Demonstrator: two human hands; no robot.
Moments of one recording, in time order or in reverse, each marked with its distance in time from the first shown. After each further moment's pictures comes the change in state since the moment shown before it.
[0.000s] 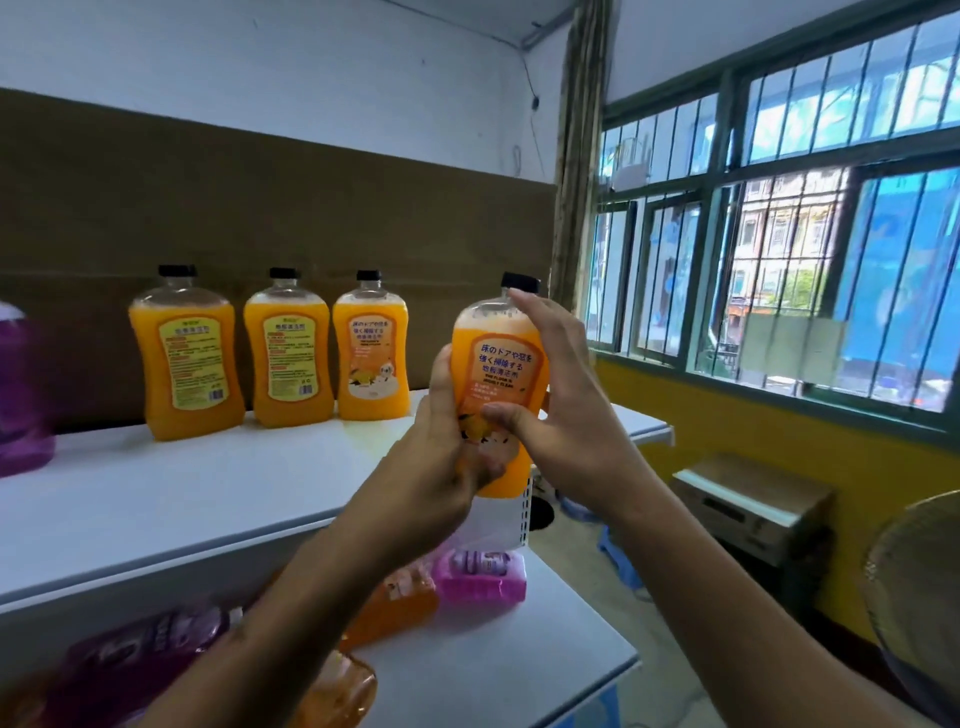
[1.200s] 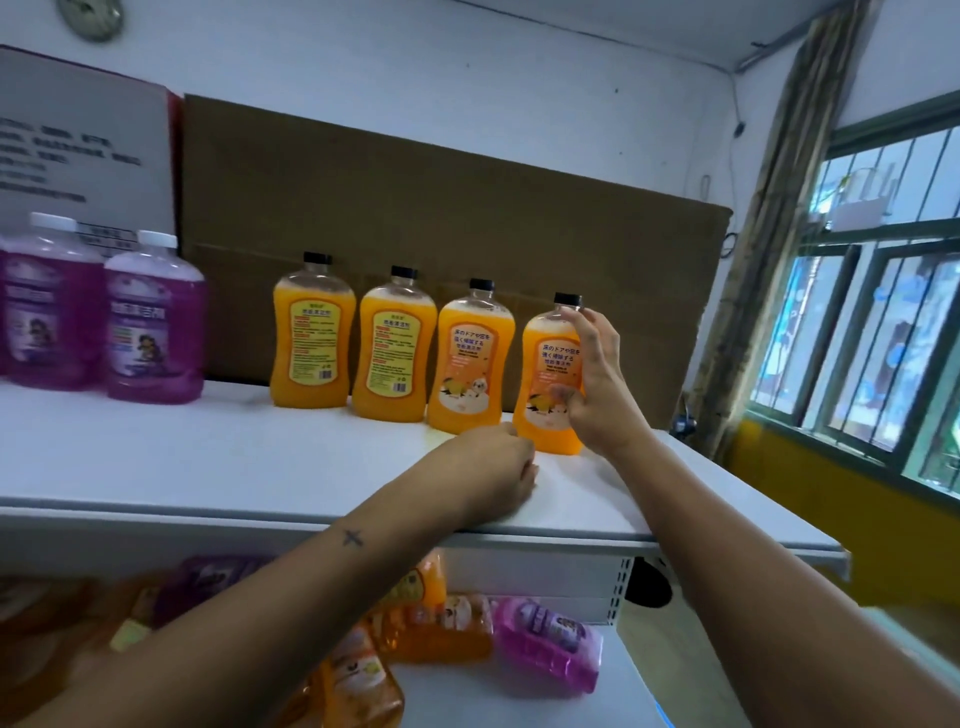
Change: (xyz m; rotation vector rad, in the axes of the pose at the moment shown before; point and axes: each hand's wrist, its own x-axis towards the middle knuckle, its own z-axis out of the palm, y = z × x) left_hand 0.075 -0.042 0.010 0.697 -0.140 -0.286; right_hand 0.120 0.144 0.070 0.029 -0.166 -0.101
